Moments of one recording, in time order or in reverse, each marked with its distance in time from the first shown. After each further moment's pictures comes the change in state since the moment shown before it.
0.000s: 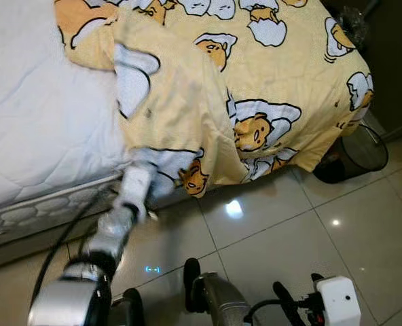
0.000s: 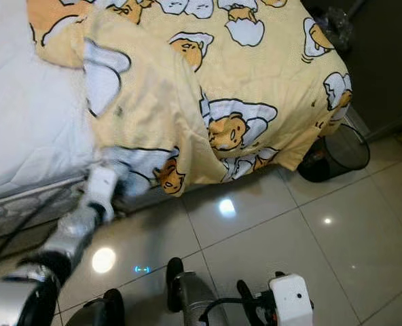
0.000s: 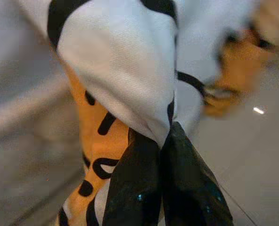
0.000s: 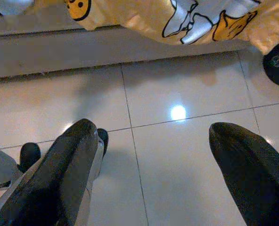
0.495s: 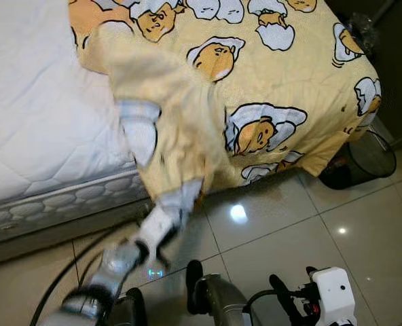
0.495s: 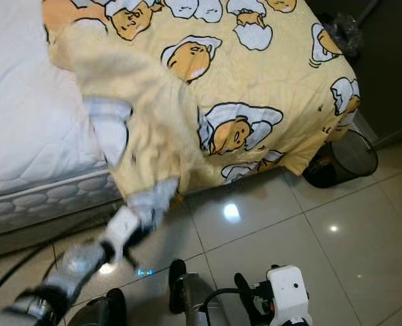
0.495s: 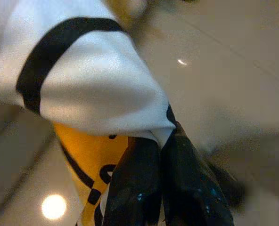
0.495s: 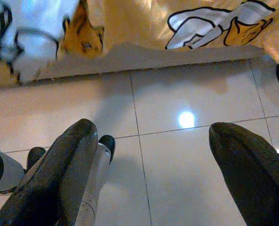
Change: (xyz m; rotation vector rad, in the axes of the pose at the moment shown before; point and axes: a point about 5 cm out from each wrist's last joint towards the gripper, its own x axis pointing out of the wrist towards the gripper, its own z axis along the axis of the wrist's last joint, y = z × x) left arm -0.036 -0.042 -0.063 0.147 0.122 -0.448; right arm 0.012 -0.003 0.004 0.015 -0.009 0.030
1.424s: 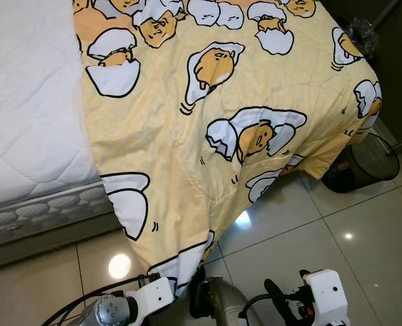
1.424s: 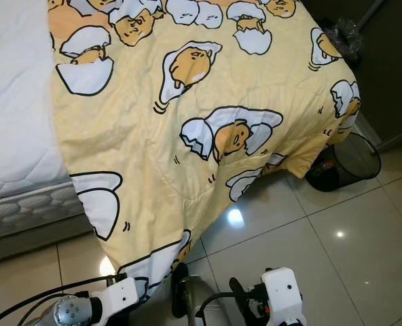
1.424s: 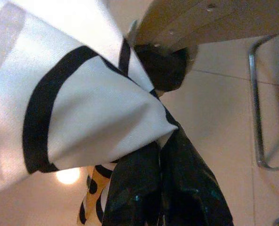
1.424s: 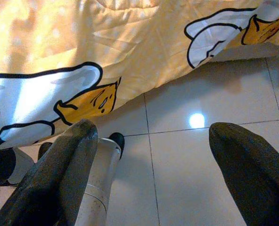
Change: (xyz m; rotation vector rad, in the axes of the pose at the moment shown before) left arm -0.027 -0.044 -0.065 0.250 0.271 -0.224; right arm 0.006 0.004 -0.007 -0.003 0.021 0.044
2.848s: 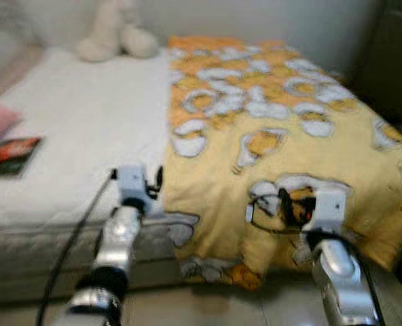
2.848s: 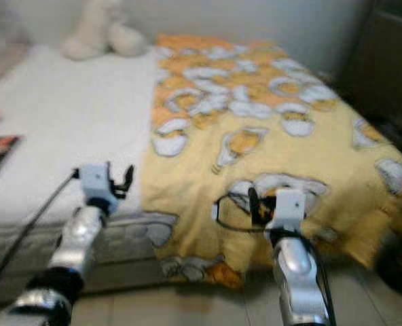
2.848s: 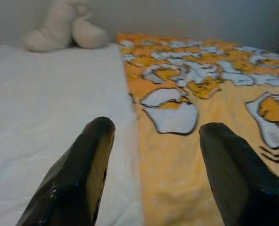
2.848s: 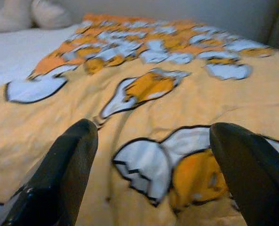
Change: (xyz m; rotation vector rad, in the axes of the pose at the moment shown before) left arm -0.043 0.129 0.129 -0.579 -0.704 0.918; right arm 0.103 -0.055 0.079 0.066 -0.373 -0.288
